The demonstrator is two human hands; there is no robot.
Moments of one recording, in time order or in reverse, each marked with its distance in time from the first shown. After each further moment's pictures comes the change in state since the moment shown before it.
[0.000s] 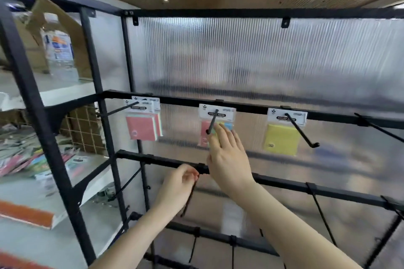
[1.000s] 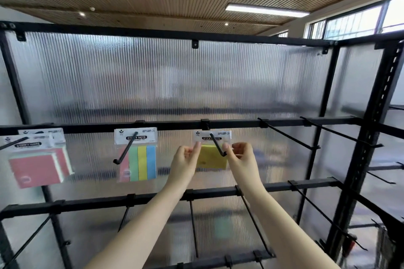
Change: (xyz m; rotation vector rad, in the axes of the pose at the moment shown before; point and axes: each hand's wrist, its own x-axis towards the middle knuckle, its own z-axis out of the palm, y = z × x) left_hand 0.072 0.120 0.130 -0.317 -0.128 0.212; right_hand -0.049 0.152 -0.050 0.774 0.286 0.880
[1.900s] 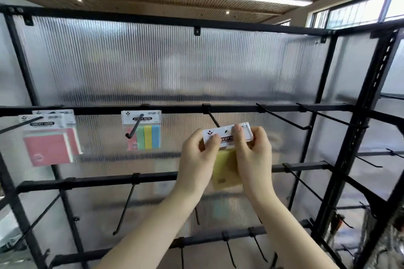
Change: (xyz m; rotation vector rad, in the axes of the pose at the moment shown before) left_hand -0.099 0.079 -0.016 -0.282 0.003 0.212; right_hand -0.084 -0.065 -0.021 0.103 0.221 -0.241
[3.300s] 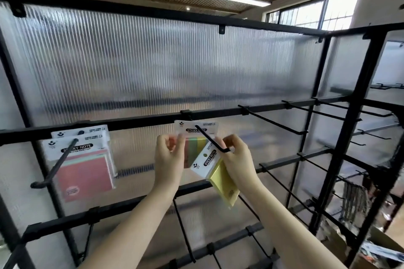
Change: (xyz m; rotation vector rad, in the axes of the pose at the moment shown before) left_hand 0.091 -0.111 -0.170 -0.008 0.071 -0.144; right_hand -0.026 0.030 0.159 -0.263 -0.171 0.205
